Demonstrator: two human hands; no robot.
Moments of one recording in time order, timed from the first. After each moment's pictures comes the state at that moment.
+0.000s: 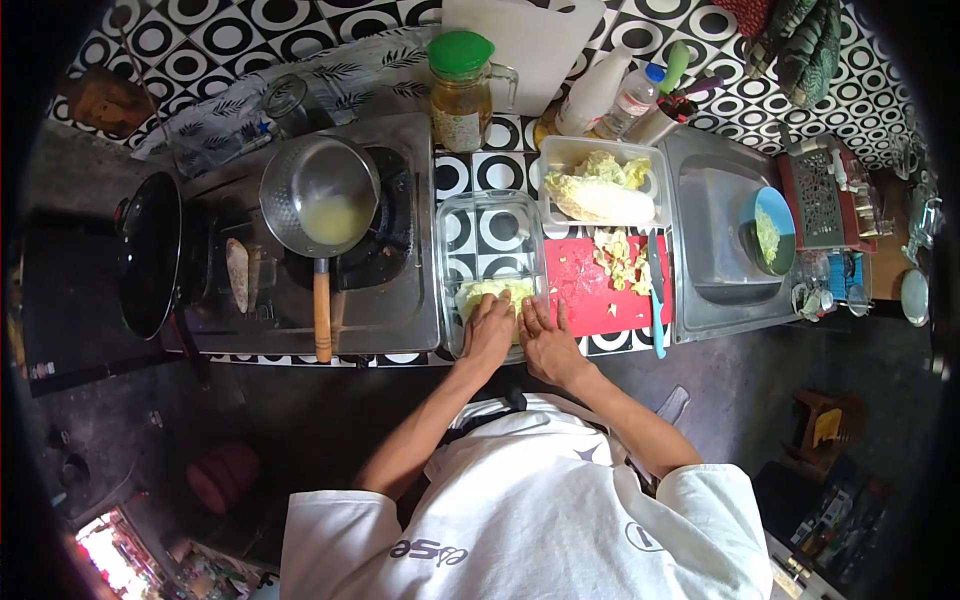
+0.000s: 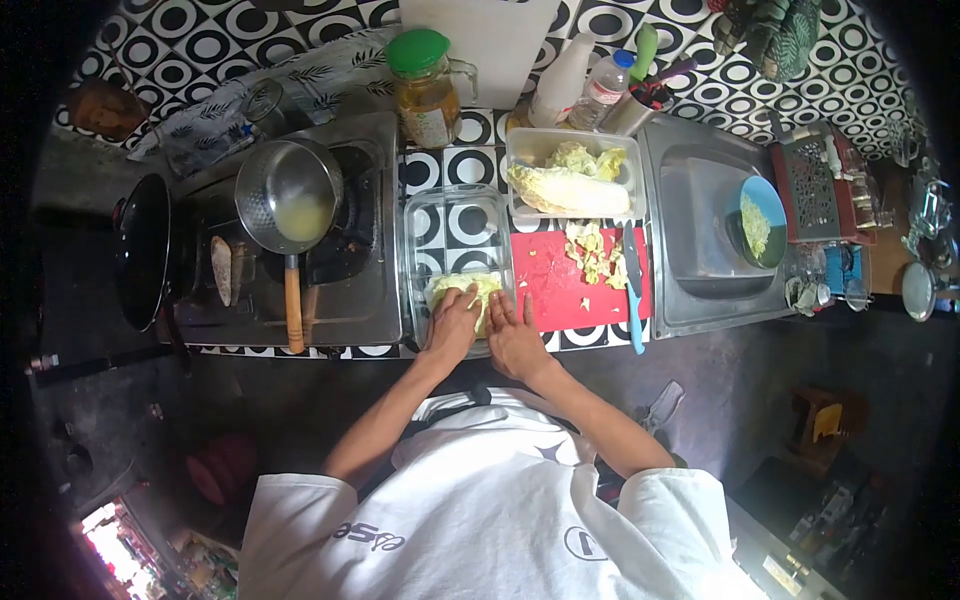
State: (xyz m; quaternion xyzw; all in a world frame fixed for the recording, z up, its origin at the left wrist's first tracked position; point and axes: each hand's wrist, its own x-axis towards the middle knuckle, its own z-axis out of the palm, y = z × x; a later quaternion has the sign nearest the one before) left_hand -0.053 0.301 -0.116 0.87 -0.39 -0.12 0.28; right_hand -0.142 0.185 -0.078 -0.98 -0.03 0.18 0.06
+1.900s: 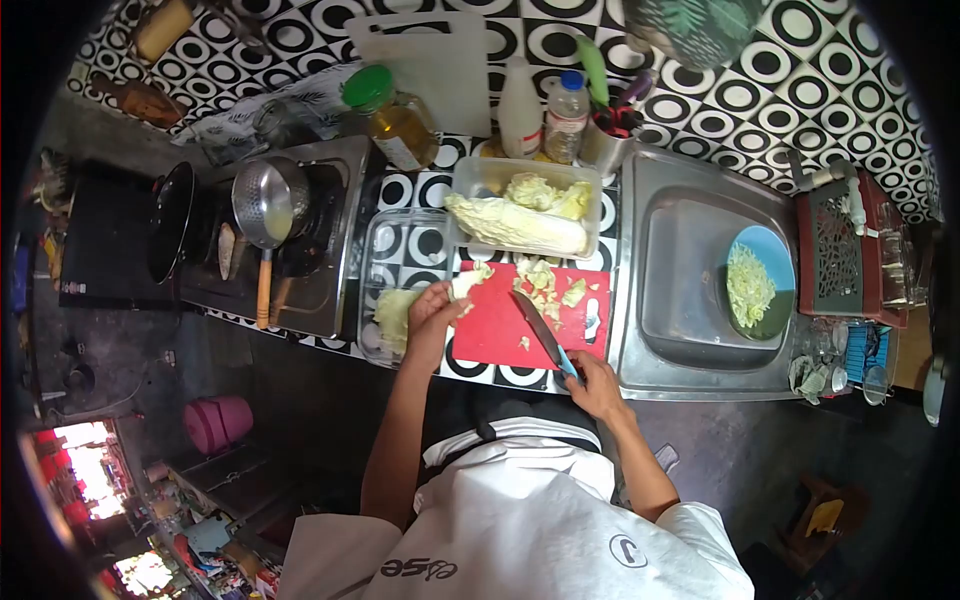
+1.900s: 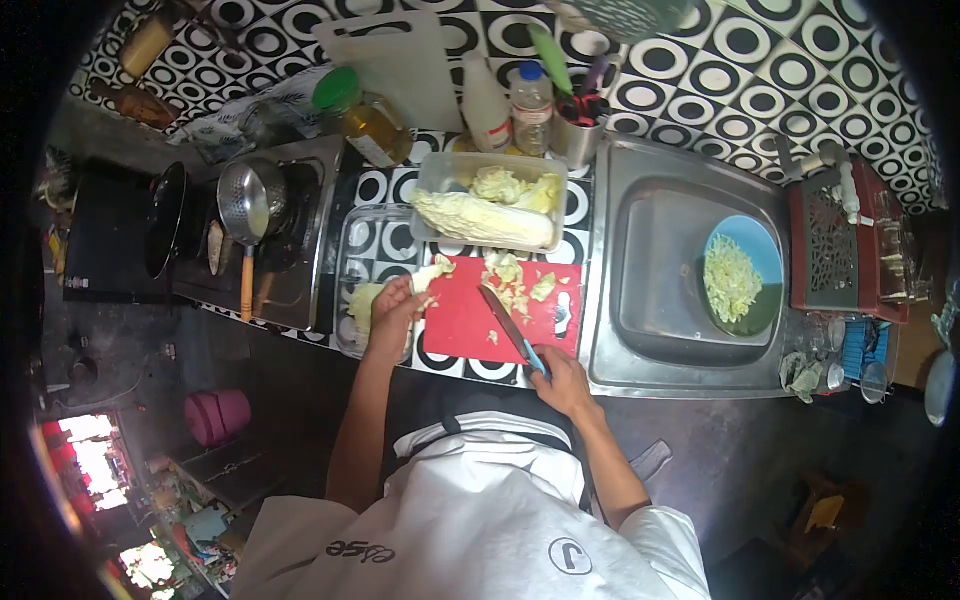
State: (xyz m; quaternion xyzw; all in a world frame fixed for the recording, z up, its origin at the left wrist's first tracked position) left_hand -0.083 0.181 -0.044 0.63 0.07 -0.25 0.73; right_hand -0.263 -0.034 -0.088 -0.85 0.15 0.06 0.50
